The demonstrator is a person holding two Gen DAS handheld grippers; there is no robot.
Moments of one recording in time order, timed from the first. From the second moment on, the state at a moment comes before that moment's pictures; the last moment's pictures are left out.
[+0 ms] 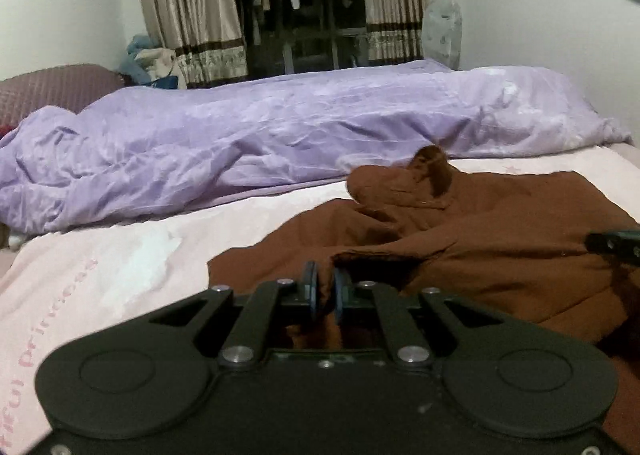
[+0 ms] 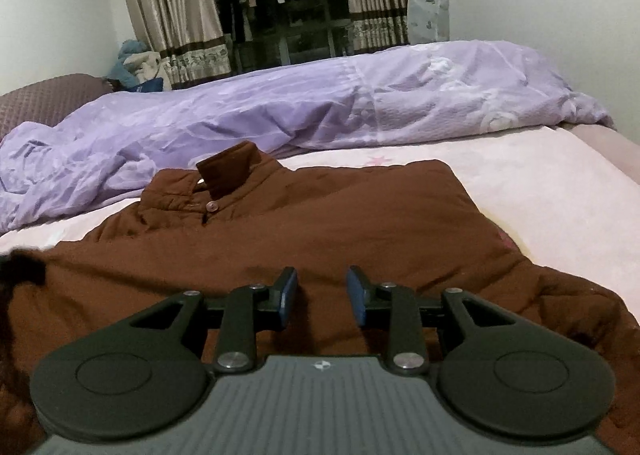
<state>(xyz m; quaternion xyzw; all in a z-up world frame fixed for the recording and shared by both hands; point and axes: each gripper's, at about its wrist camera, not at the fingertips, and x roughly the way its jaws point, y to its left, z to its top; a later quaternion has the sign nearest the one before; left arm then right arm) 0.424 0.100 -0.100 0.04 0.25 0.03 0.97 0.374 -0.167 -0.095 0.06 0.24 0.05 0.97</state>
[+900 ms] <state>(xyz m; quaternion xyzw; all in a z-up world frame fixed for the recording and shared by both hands) 0.391 0.124 -0.124 -0.05 0.34 0.07 0.94 0.377 -0.161 -0.112 0.04 0.25 0.05 0.96</state>
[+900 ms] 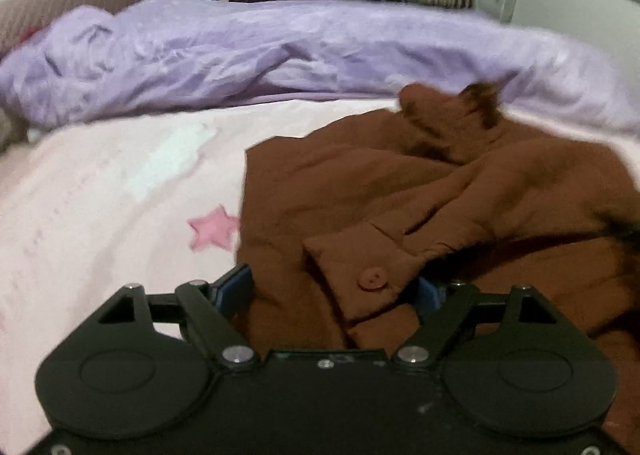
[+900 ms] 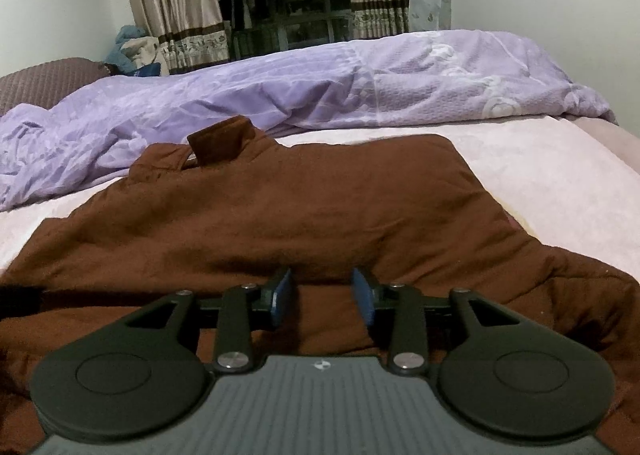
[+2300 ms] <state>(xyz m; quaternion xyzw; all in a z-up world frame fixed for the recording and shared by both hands) 0.383 0.143 -0.125 -0.05 0.35 -0.02 0.94 0.378 -0.158 -0.118 0.03 0.25 0.05 0.97</state>
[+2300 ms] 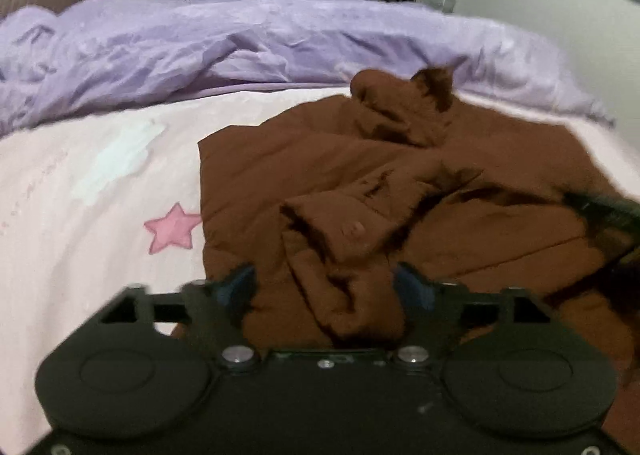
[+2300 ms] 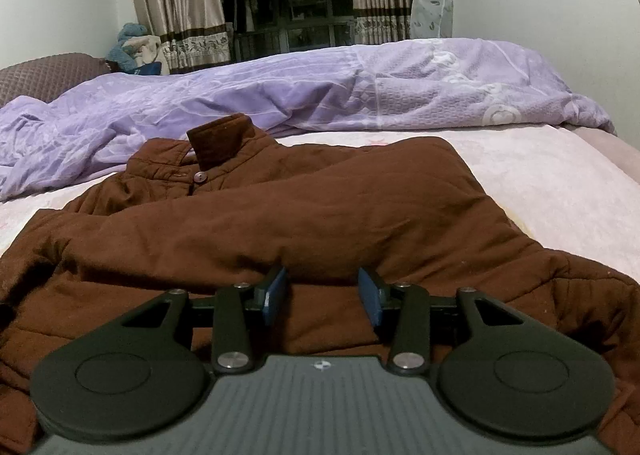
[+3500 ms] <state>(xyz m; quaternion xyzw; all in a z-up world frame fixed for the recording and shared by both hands) 0.352 0.144 -0.115 0.07 0.29 0.06 0.95 0.352 -0.297 -0.090 0.13 0.31 -0.01 0.94</state>
